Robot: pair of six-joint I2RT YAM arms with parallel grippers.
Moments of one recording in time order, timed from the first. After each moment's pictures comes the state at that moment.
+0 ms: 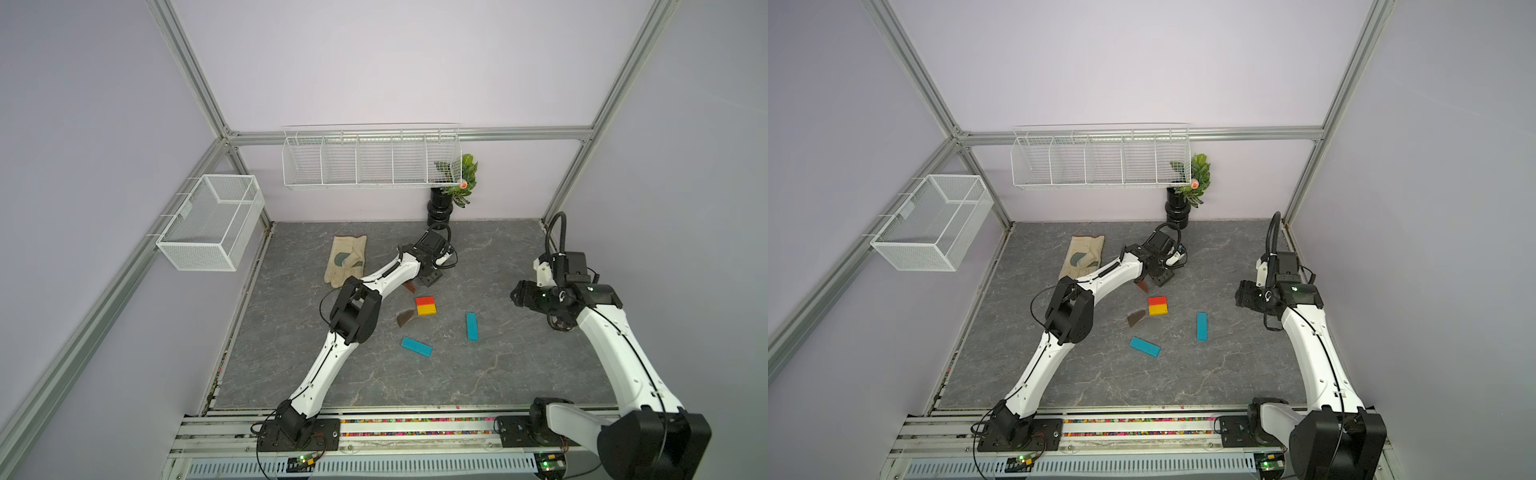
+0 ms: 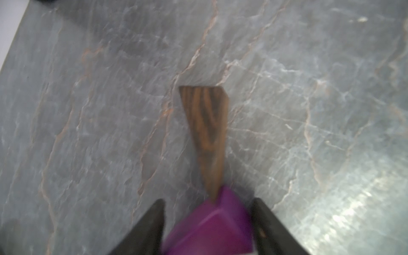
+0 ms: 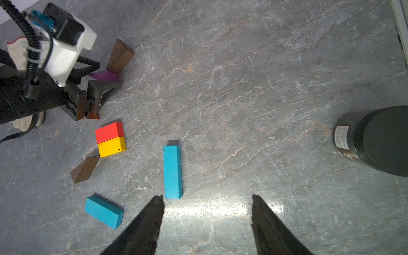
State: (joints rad) left arm -0.76 2.54 2.24 -0.72 -0.11 0.31; right arm -0.04 1.16 1.04 -0.90 -0.17 0.22
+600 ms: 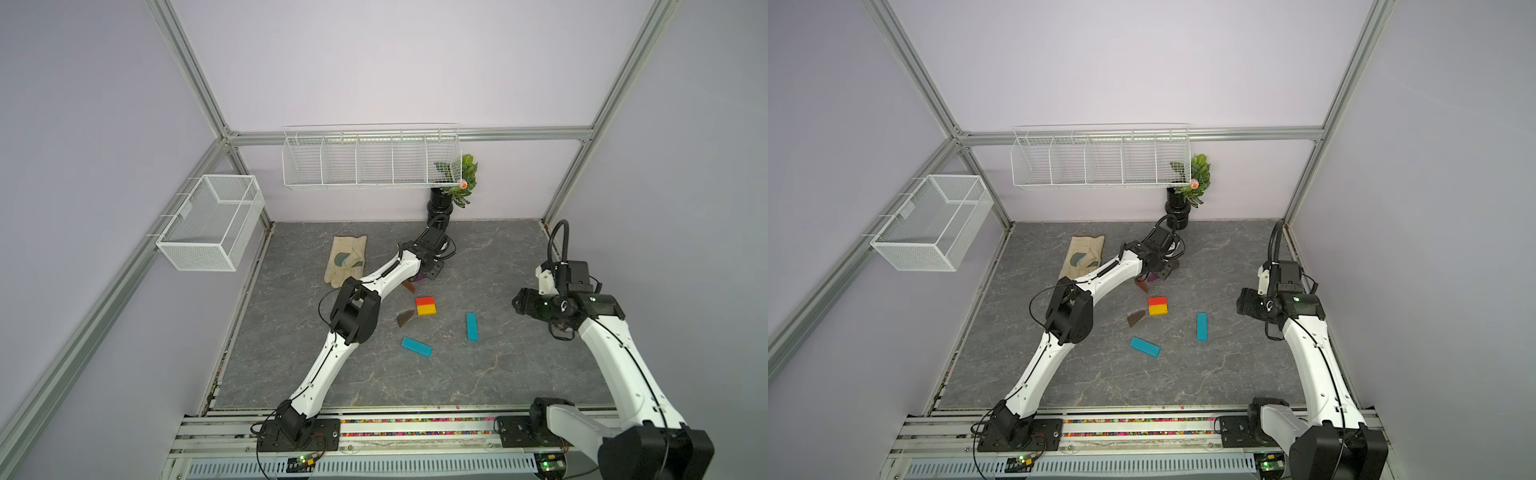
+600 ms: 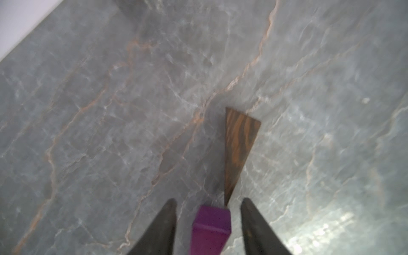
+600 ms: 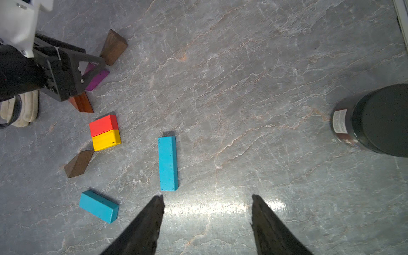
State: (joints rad) left arm -0.76 2.54 2.31 -0.73 -0.14 0.02; right arm -0.05 1.08 0.97 -0.91 -0.17 0.22
